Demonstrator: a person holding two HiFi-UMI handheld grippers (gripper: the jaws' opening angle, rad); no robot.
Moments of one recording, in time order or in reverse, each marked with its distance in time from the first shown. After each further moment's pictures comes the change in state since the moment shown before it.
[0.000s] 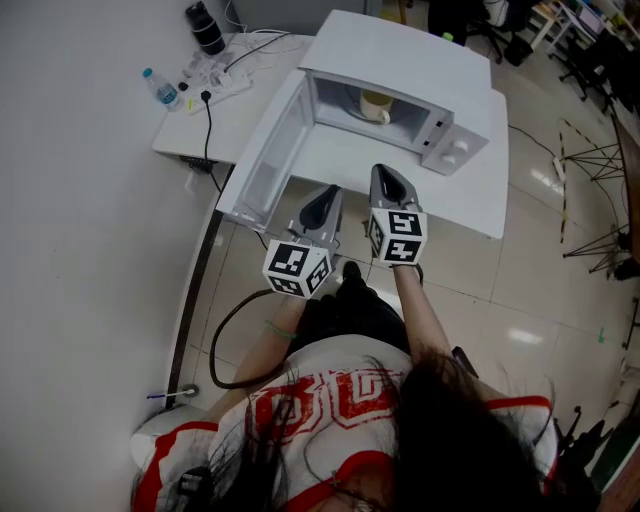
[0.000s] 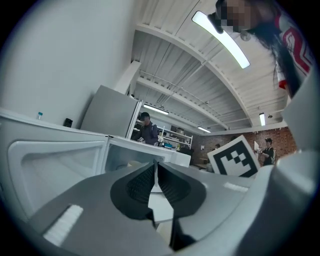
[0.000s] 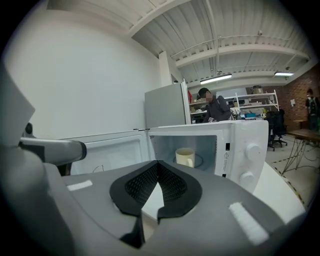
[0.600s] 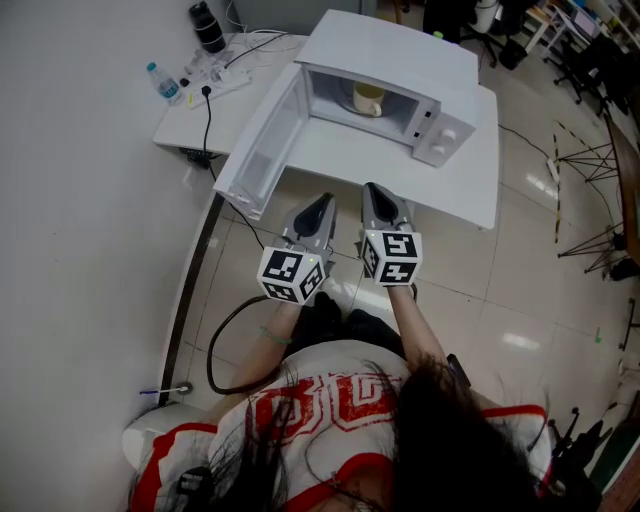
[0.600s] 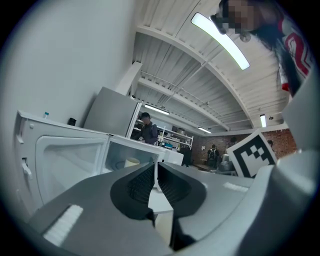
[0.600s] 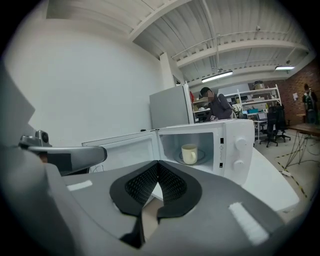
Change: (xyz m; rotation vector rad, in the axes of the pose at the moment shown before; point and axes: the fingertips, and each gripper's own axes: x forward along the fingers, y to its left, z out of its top) left arm -0.037 -0.028 -0.011 -0.018 0.002 0.017; right arm -0.067 0.029 -0.015 0.030 0.006 0.058
